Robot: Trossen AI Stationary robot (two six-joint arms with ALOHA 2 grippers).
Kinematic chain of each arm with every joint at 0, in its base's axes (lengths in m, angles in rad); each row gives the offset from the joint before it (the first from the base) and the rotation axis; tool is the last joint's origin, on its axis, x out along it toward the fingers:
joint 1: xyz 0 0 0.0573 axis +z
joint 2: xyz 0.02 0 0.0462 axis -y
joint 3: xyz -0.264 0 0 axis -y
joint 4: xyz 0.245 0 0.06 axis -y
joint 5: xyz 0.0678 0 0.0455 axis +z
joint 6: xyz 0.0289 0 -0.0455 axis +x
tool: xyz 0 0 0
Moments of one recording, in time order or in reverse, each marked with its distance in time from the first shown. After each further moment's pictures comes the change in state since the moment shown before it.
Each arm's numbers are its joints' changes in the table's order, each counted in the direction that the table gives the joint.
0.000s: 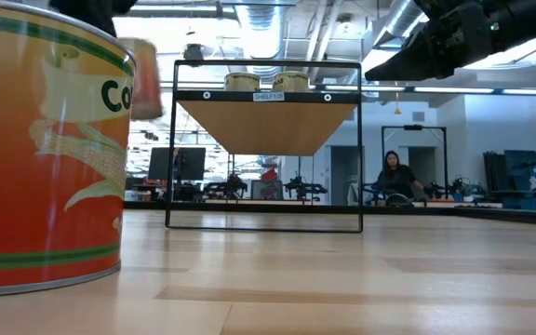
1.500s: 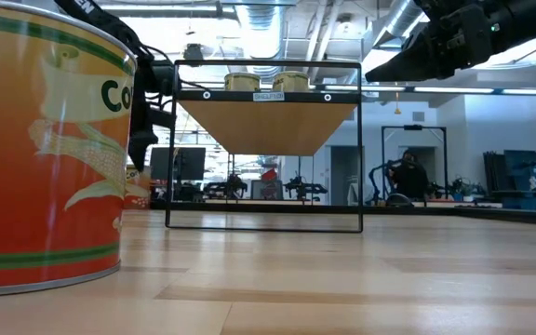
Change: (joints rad) left arm 1.029 -0.493 -0.184 0.483 0.037 -0.033; right arm 0.000 0.000 0.000 -0.007 0.000 -0.016
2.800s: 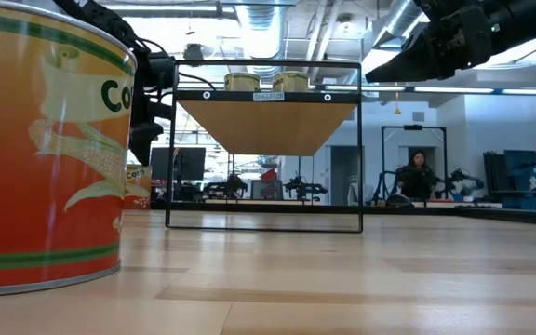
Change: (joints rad) left arm 0.005 0.041 0.001 0.014 -0.061 -0.079; right arm 0.000 0.000 0.000 -0.003 0.000 0.000
